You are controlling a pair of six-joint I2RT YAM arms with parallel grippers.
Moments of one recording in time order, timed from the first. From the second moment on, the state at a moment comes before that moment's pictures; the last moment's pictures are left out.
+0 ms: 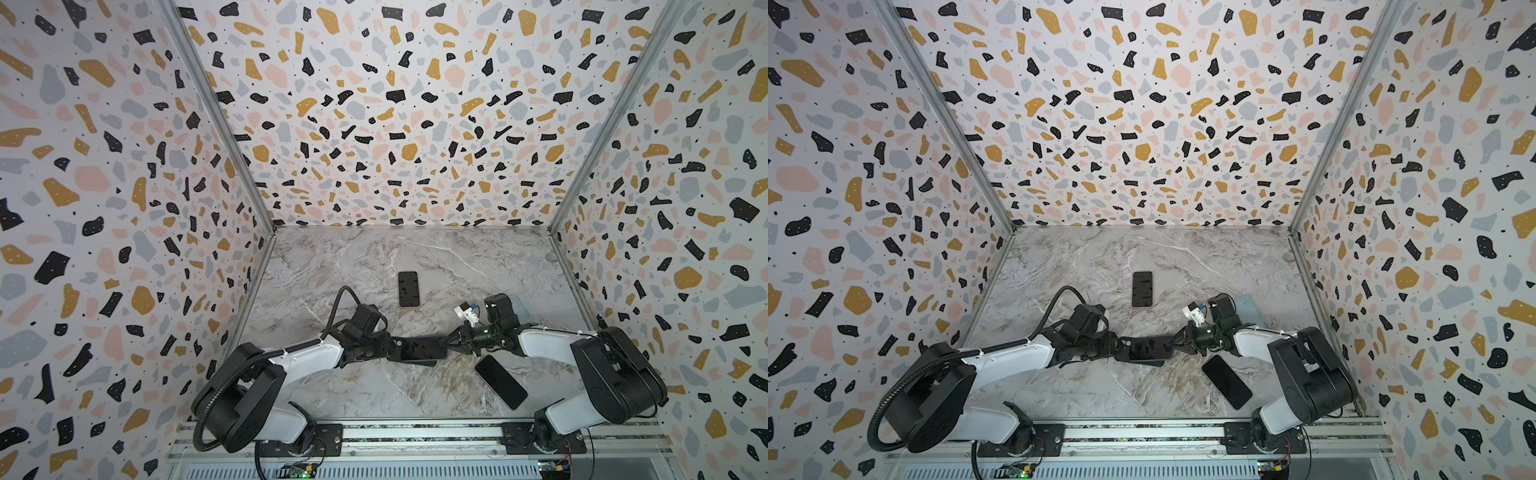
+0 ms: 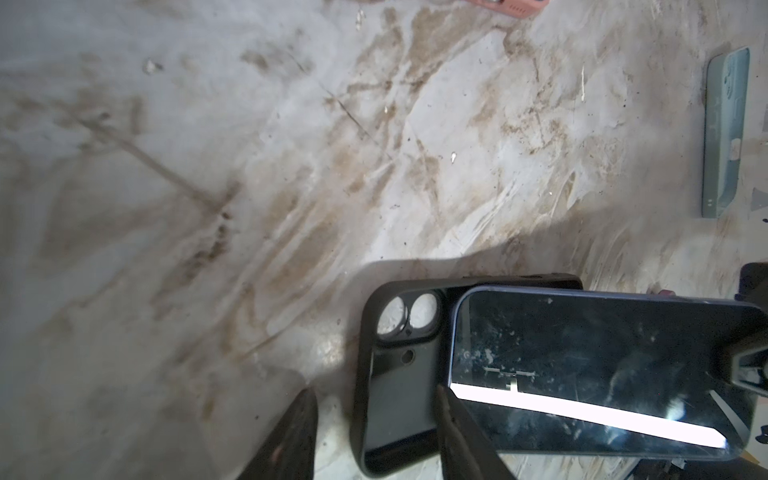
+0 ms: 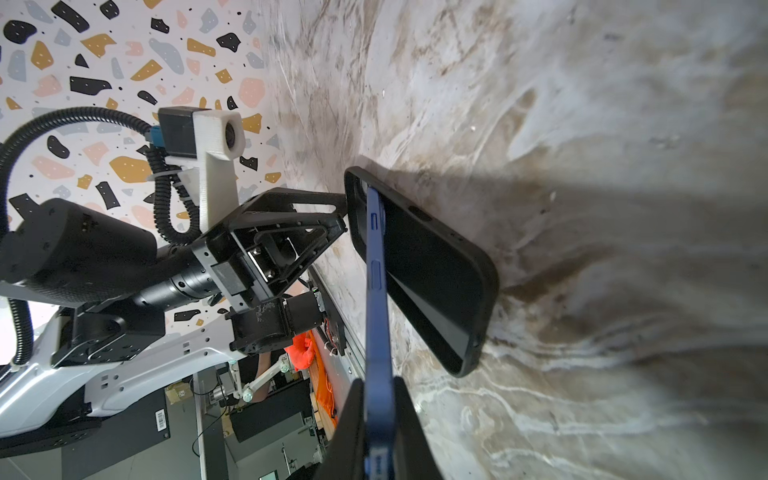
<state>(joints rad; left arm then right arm) -0.62 1.40 0.57 -0.16 0.25 -0.69 0.41 1.51 0.53 0.10 -0.97 0.79</state>
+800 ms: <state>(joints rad) -0.61 1.42 0.55 -0.10 0.28 -0.69 0.48 1.62 0.52 0.25 -0.97 0.82</state>
